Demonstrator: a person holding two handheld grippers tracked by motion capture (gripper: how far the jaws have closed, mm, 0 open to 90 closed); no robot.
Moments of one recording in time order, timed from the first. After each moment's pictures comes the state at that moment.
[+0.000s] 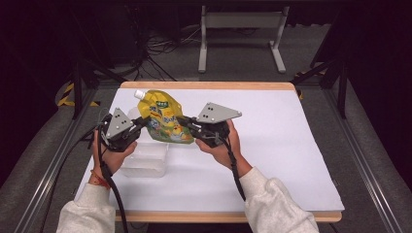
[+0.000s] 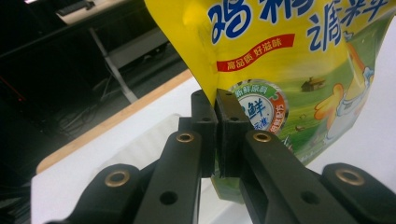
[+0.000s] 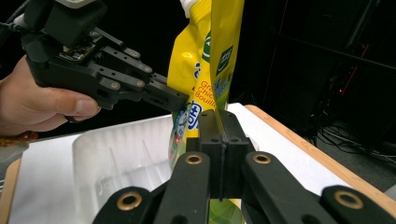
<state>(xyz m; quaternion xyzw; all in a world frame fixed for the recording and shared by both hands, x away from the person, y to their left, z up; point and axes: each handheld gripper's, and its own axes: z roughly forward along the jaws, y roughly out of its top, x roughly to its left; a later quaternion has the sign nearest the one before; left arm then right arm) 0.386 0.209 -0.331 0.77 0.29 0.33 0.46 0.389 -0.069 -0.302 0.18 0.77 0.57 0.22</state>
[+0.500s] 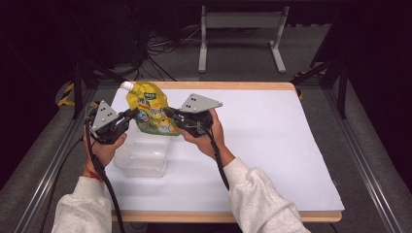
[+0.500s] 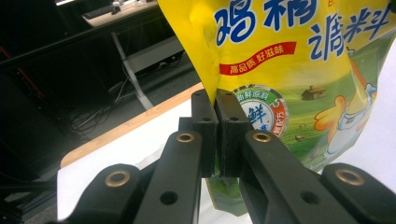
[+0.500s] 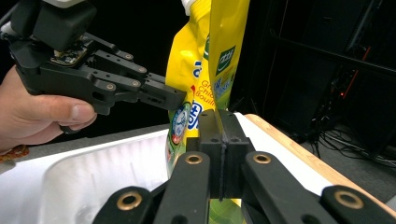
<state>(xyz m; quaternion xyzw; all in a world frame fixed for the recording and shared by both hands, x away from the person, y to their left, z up) 0.410 0.241 -0.338 0.74 0.32 0.34 0.48 0.418 -0.032 -0.305 0.18 0.77 0.58 0.22</state>
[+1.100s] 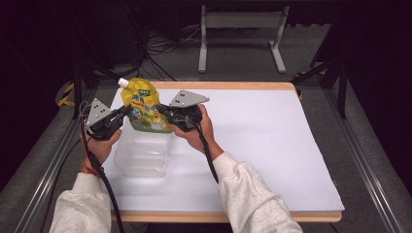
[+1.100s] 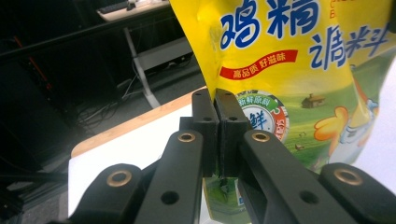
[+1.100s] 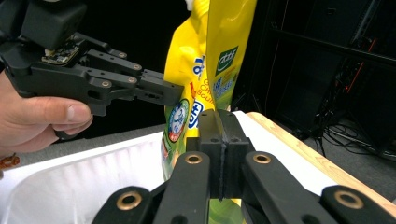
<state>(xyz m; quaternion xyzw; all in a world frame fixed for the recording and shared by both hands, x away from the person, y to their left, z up) 0.425 0.259 -0.350 0.72 0.35 0.35 0.49 0.440 -0.008 -0.316 0.19 0.77 0.57 0.21</state>
